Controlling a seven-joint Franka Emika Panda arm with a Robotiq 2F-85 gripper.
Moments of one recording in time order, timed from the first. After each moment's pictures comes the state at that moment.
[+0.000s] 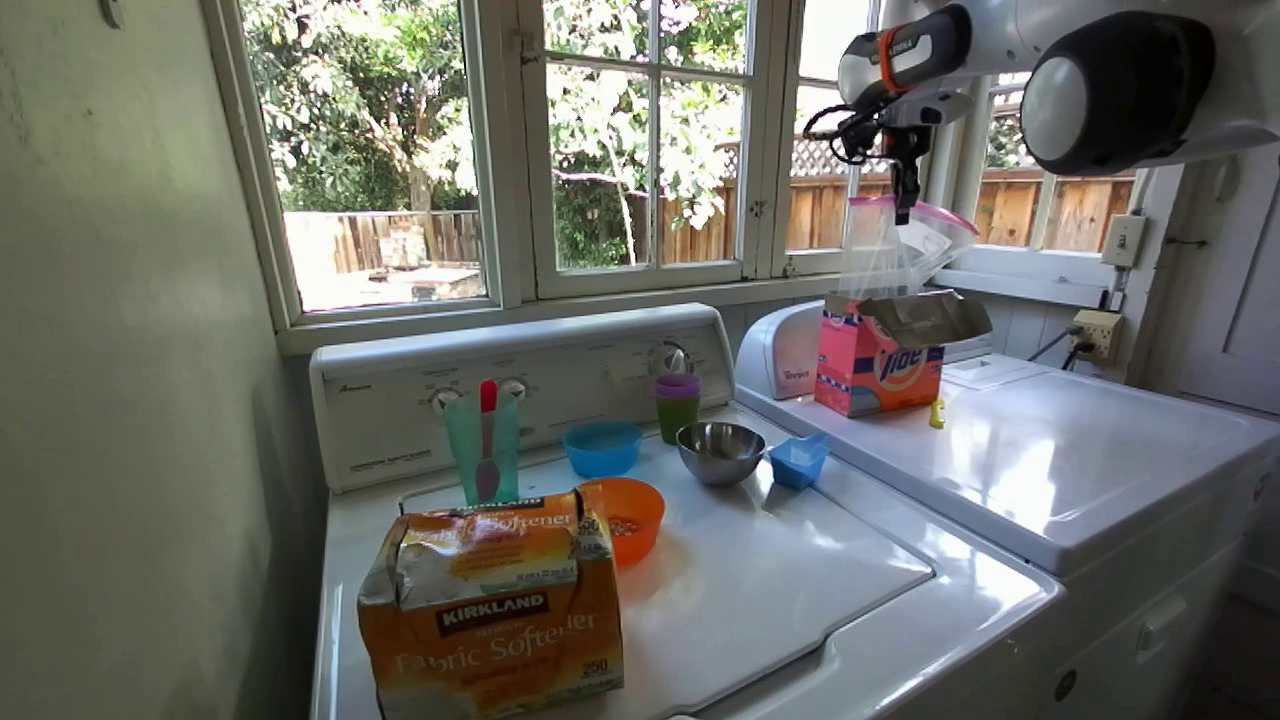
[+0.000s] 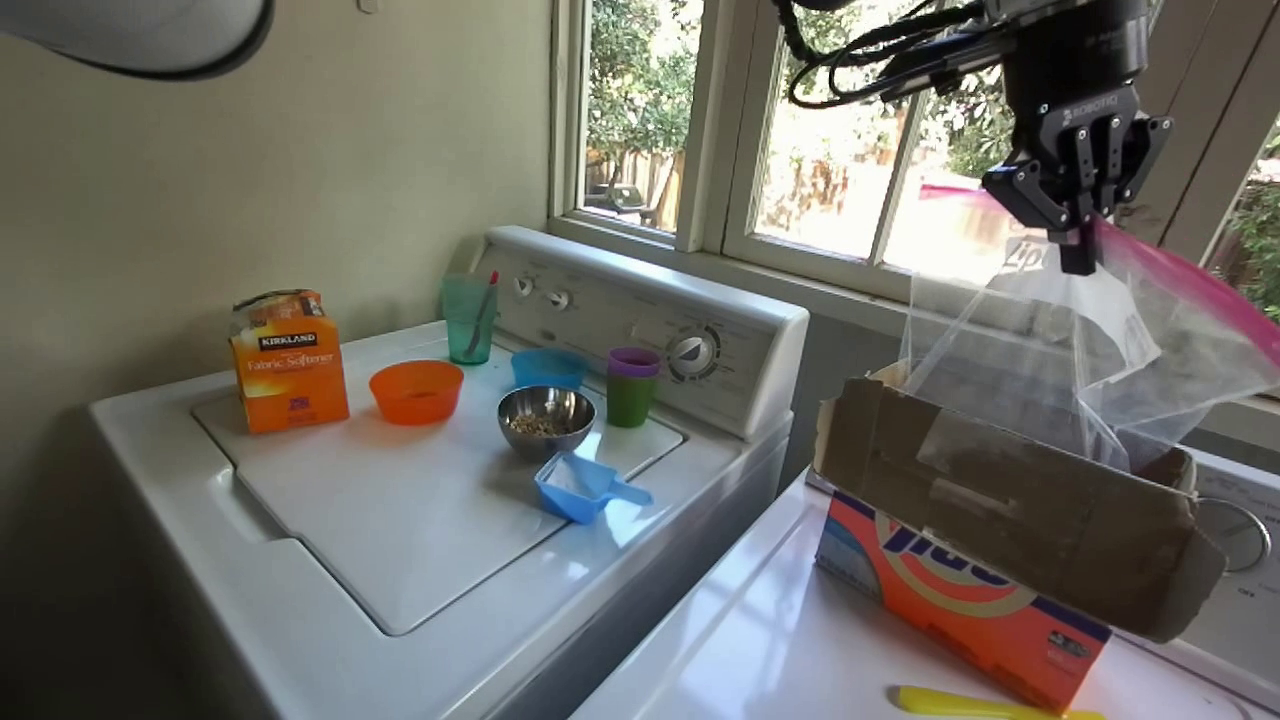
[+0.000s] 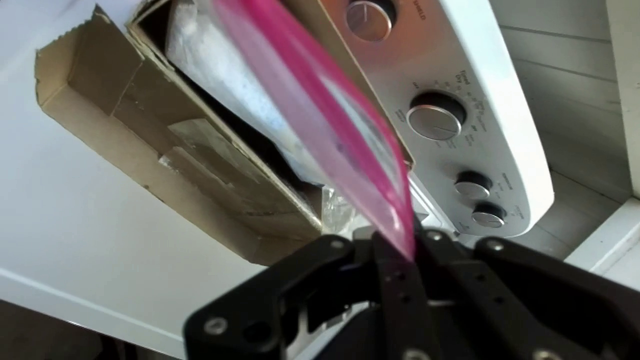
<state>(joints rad) -0.24 0.71 -0.29 -0.81 -0.05 1.87 1.79</state>
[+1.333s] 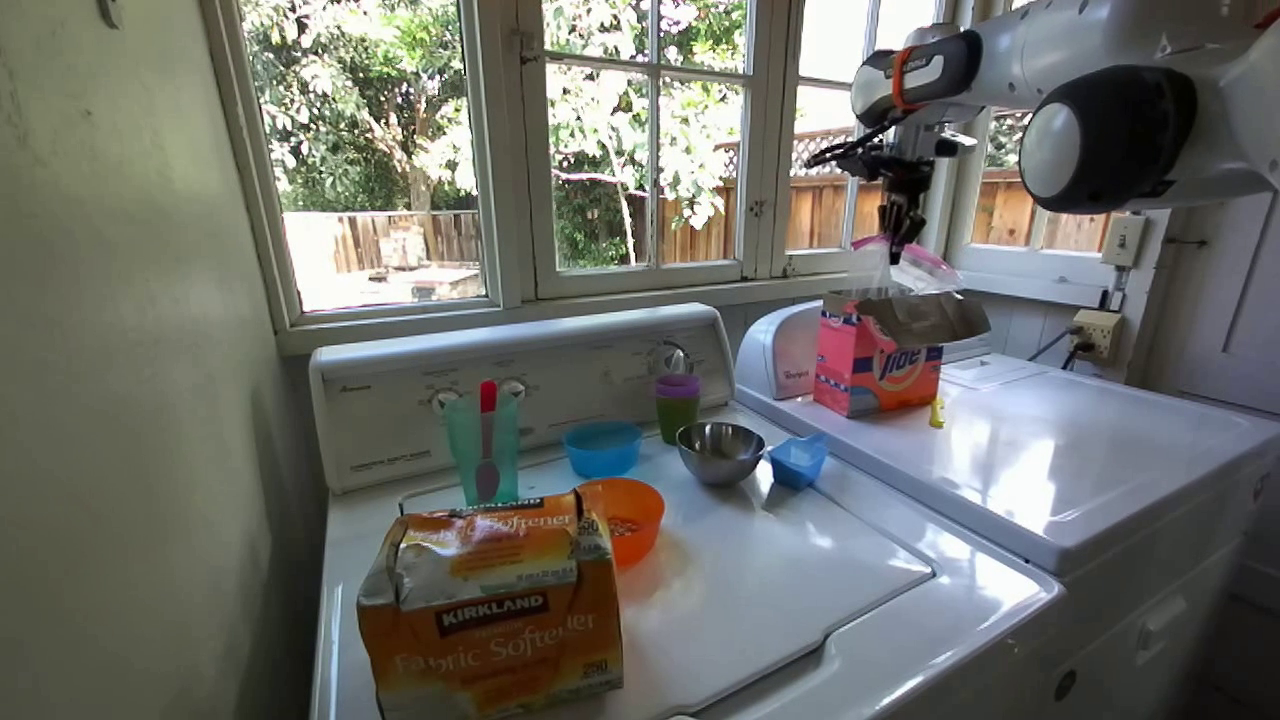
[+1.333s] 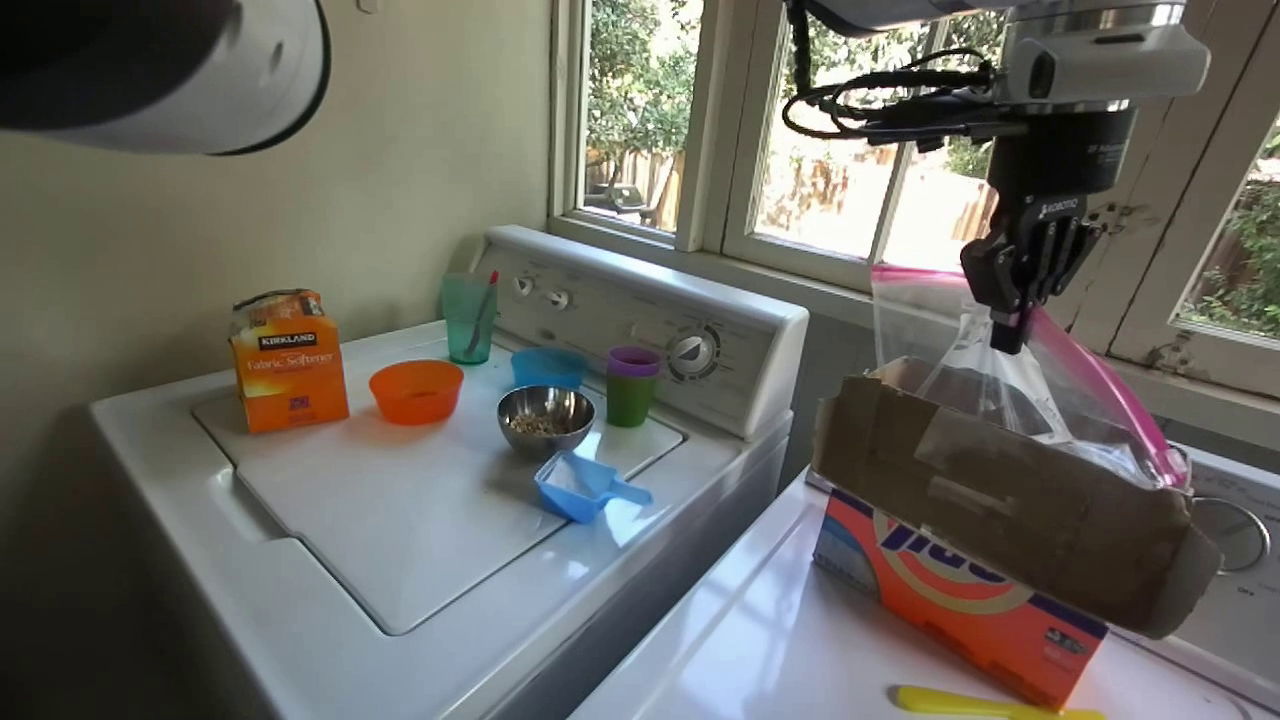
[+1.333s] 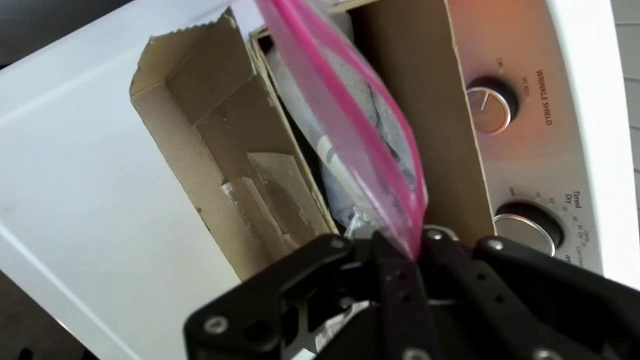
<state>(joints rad) -0.35 0.82 -0.17 -0.69 0.09 1.70 1.48</state>
